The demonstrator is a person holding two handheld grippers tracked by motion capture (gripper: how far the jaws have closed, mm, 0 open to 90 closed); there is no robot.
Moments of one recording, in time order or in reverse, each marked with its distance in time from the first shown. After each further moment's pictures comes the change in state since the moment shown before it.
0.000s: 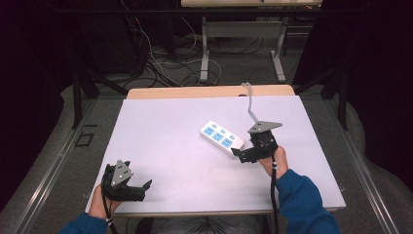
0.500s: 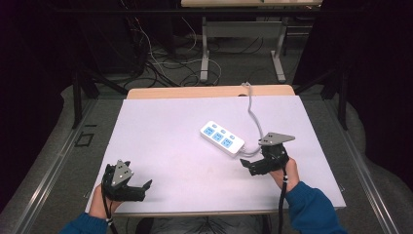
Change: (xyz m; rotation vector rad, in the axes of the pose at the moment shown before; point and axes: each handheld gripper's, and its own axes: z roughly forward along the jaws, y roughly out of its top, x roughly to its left) left arm 0.000 0.000 0.001 0.002 0.003 0.003; right arm 0.005 -0.031 -0.030 -0.011 -0.010 -0.011
